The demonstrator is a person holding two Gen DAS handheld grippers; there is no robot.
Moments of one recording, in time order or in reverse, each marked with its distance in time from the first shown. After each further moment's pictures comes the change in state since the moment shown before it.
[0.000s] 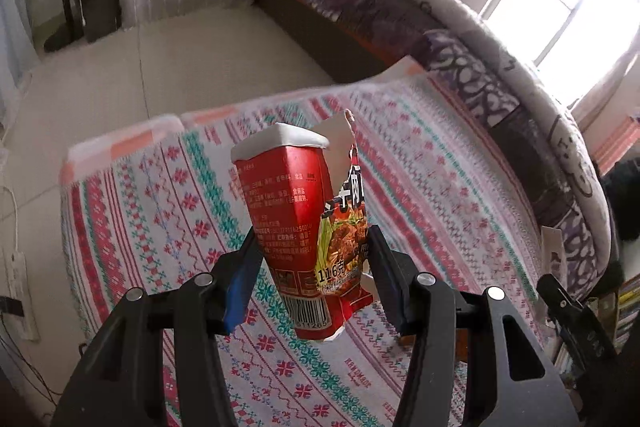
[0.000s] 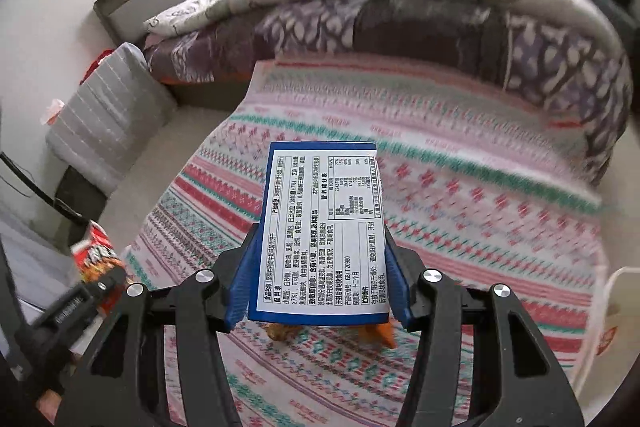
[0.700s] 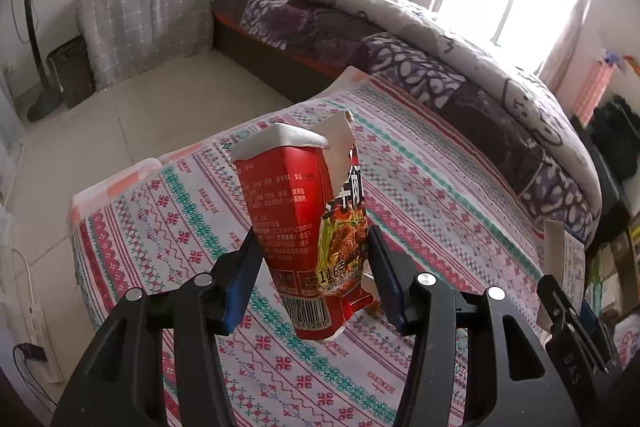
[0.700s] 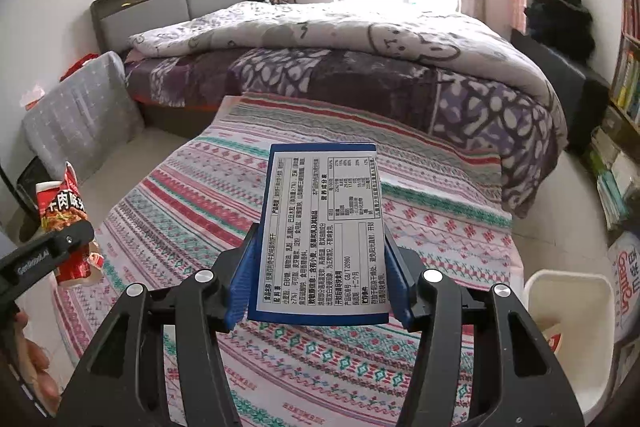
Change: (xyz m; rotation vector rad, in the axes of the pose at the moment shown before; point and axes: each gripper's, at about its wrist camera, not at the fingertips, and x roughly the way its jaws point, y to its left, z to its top) left arm -0.045 -0.050 -0.036 0.209 -0.088 -0.030; right arm -0.063 -0.022 -0.042 -0.078 -0.183 -0.181
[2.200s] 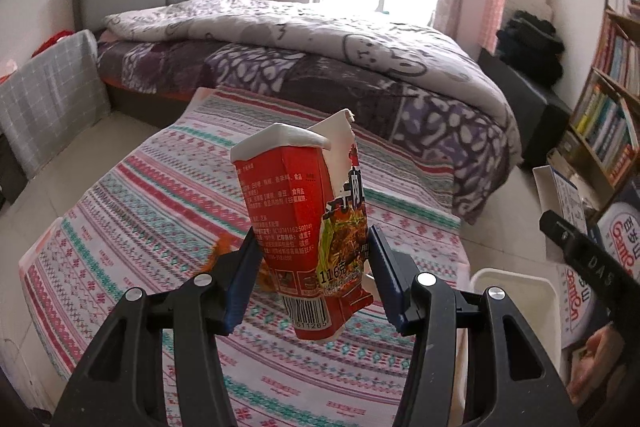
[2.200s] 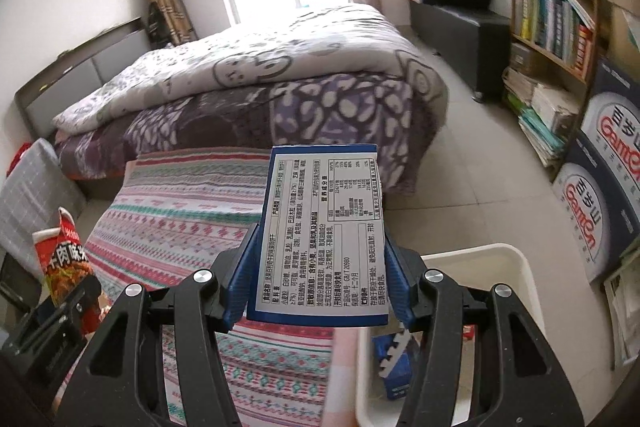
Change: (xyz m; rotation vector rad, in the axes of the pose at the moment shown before) left arm -0.042 -0.183 -0.069 0.343 -0.051 -0.209; right arm -0.065 -0.186 -0.005 0.298 -0.046 -0.191
